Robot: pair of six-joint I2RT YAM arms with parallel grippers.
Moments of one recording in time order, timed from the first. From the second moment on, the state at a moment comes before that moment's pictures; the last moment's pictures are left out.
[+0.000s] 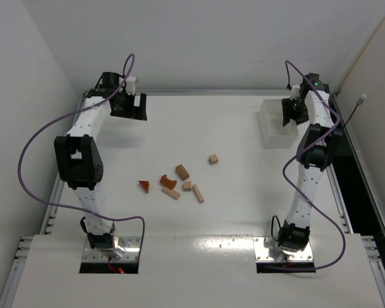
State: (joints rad) left arm 0.00 1.97 1.78 -0.71 0.28 0.12; right arm -0.25 2.49 2.32 -1.03 -0.09 -0.30
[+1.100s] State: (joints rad) left arm -0.49 1.49 1.26 -0.65 0.28 0.34; right arm 0.28 1.33 1.18 -0.85 -0.16 -0.44
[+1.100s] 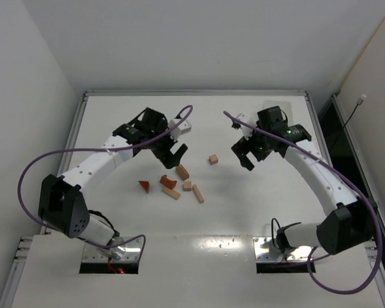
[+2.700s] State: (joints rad) left arm -0.82 1.69 1.13 -0.53 0.49 1.37; right arm -0.33 1.41 1.10 -0.90 -0.15 -0.41
